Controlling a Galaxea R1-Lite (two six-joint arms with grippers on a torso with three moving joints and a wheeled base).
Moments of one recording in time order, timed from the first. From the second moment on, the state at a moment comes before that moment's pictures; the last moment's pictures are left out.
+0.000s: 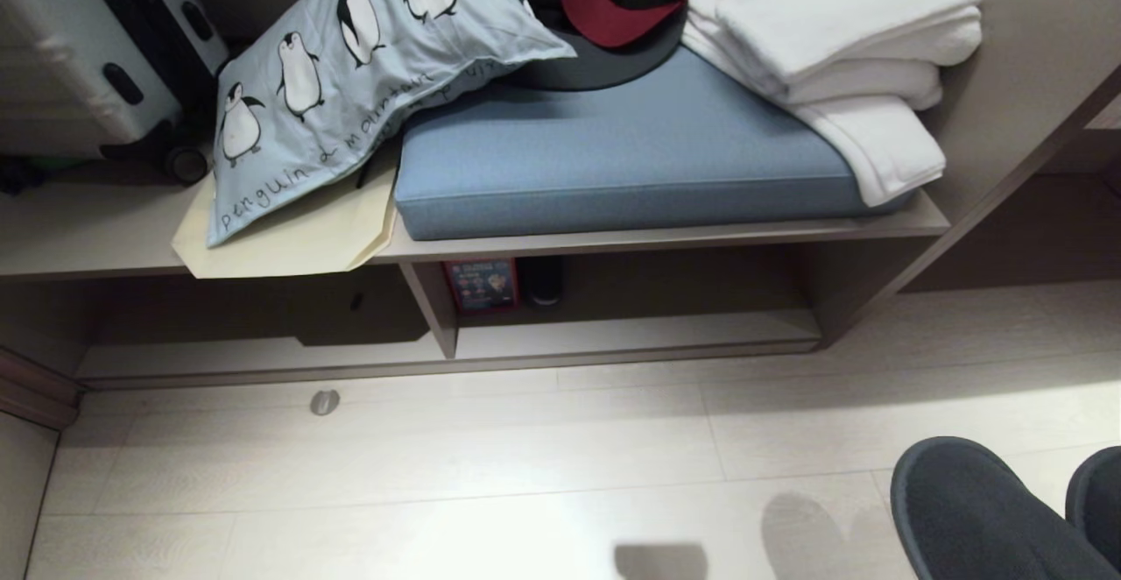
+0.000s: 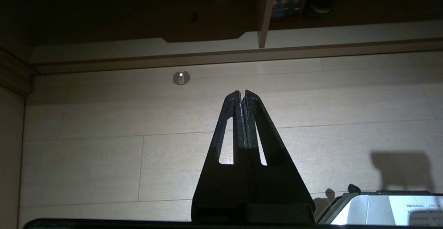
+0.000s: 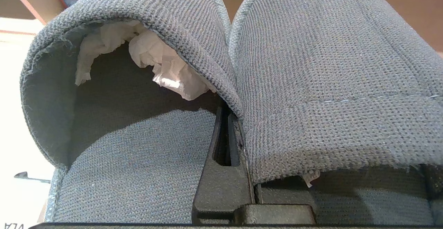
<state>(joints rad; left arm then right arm) 0.01 0.00 0.00 0.00 0.00 0.00 0.00 0.00 0.00 0.01 0.03 -0.08</state>
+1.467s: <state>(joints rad) 0.01 0.00 0.00 0.00 0.00 0.00 0.00 0.00 0.00 0.01 0.03 -0.08</state>
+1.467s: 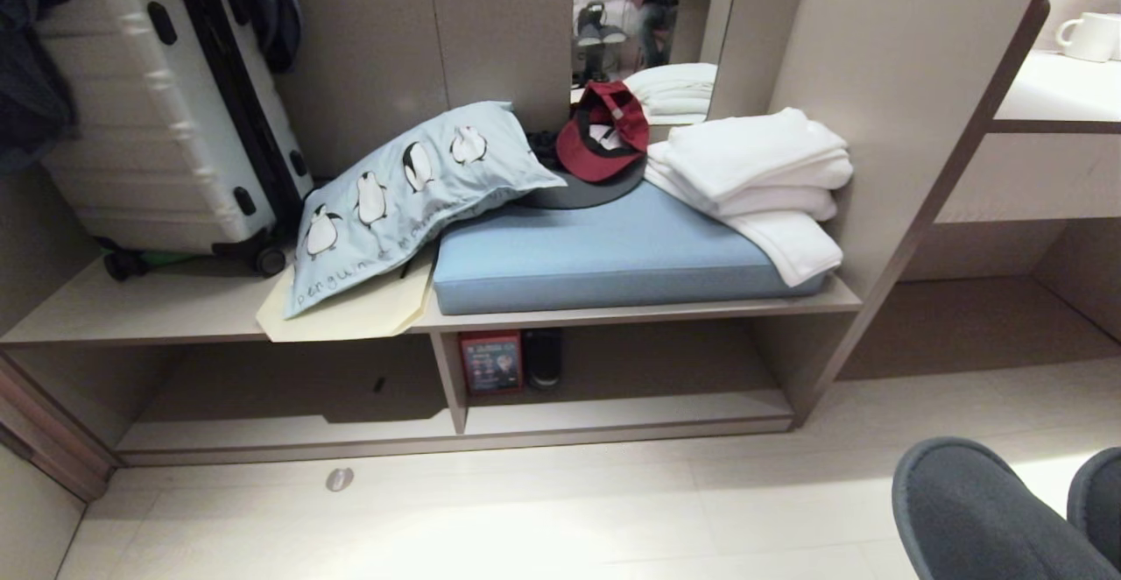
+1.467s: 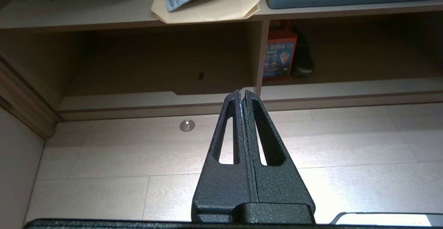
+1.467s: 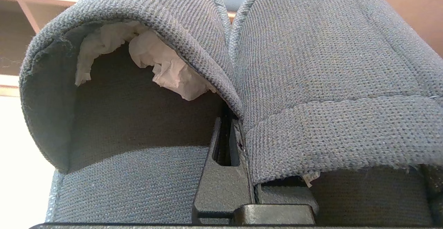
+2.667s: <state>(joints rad) 0.01 0.00 0.00 0.00 0.00 0.00 0.00 0.00 0.00 0.01 0.03 -0.08</state>
